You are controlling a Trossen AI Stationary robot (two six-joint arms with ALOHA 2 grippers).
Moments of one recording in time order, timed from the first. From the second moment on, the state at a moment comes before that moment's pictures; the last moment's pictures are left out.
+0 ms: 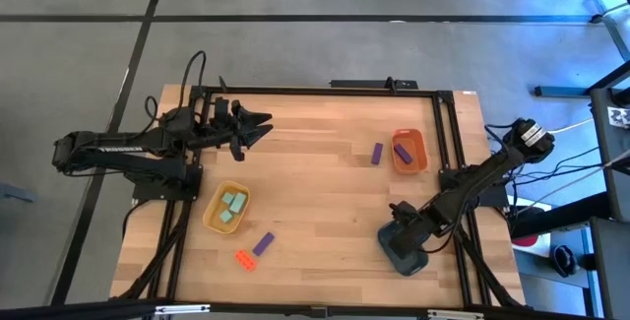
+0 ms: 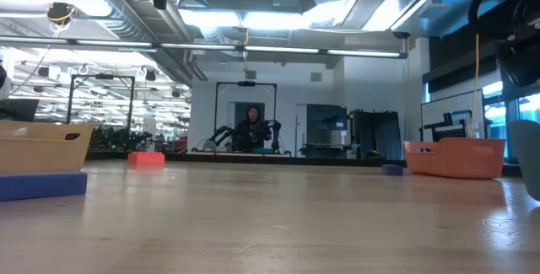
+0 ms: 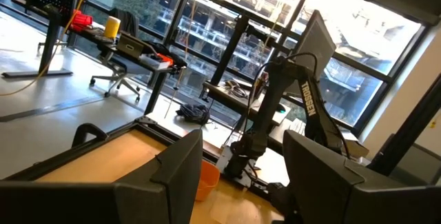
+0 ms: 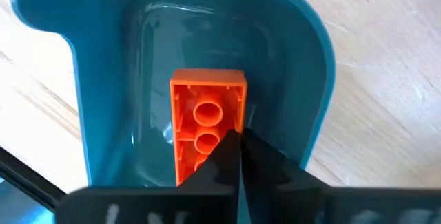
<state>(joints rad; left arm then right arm) 0.15 0.76 0.60 0.35 -0.12 -0.44 0.68 1.43 0.75 -0.67 -0.07 1.57</state>
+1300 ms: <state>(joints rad) 0.15 0.76 0.60 0.33 -0.04 -0.44 0.02 1.21 0.82 0.24 -0.02 0.60</state>
